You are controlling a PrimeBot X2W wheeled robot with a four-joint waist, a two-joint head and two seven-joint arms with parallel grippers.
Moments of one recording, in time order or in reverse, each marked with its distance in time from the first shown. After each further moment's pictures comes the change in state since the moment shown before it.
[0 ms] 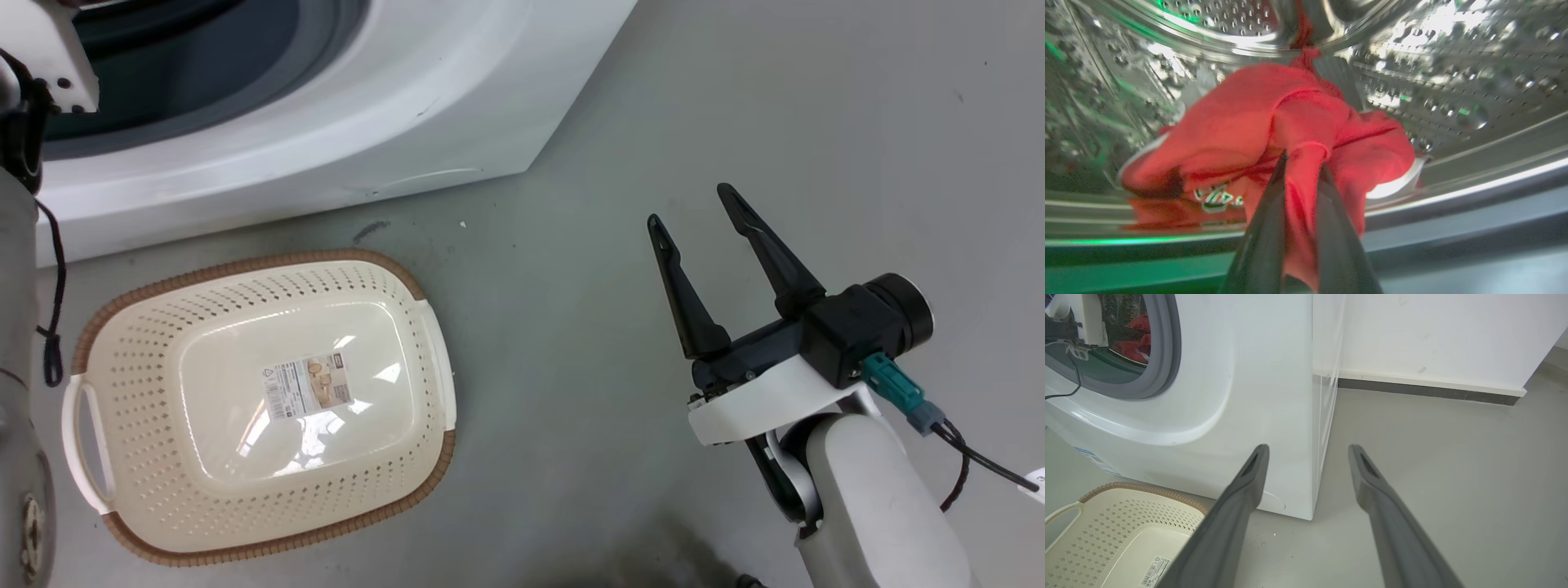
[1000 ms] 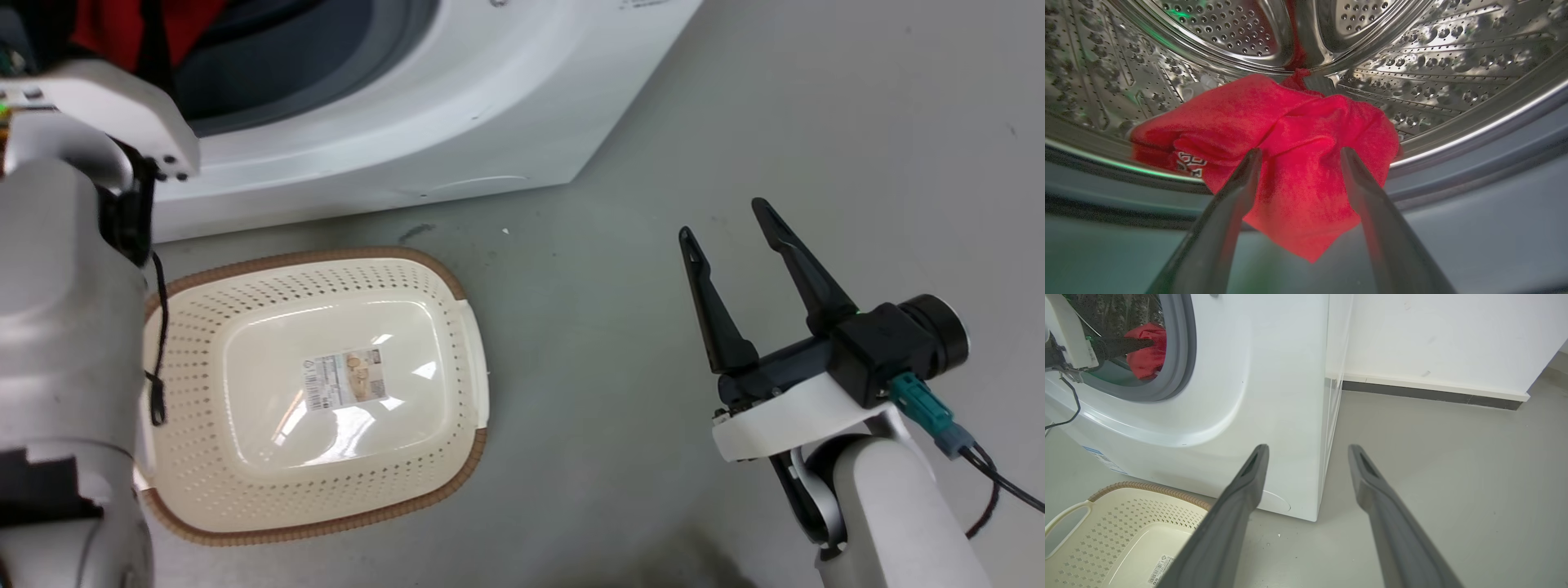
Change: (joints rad) left arm 0.264 -0.122 0.141 -0.286 0.018 0.007 -0.118; right arm 0.080 0.000 -0.057 -0.109 -0.042 0.000 0.067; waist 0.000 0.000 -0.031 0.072
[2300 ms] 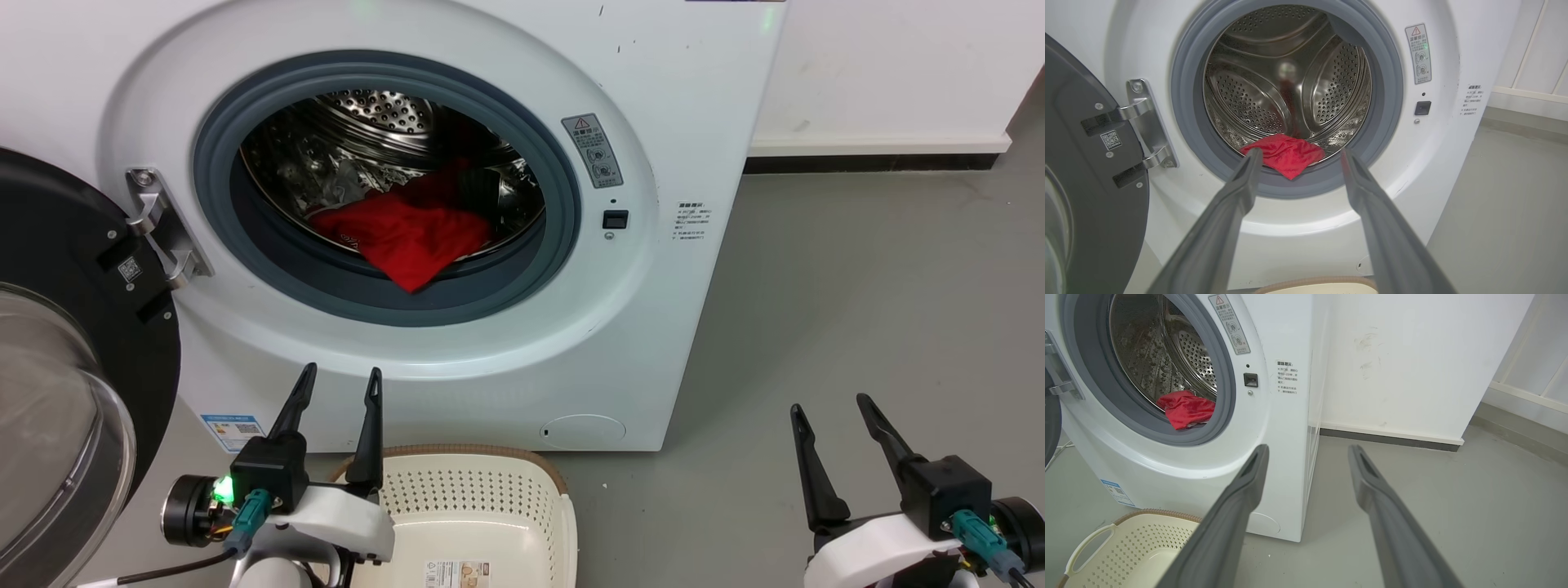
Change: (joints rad) left arm 0.931 -0.240 -0.074 -0.676 0.083 0.044 -0.085; right arm 0.356 0.000 -0.217 -0.007 -0.044 0.000 0.070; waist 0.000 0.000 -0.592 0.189
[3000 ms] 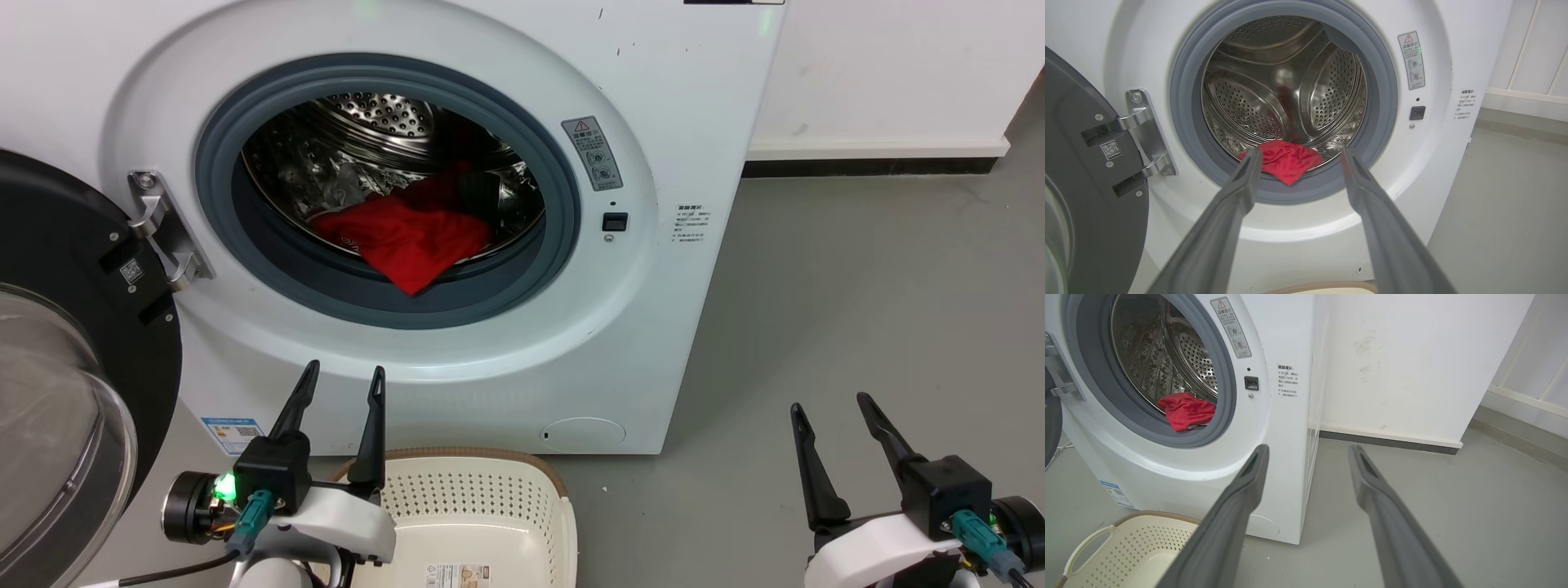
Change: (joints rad) left arm 0.004 0.002 -0.004 -0.019 0.014 -0.005 0.002; right arm 0.000 0.000 0.001 -0.006 -0.005 0.000 0.001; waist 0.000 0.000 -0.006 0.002
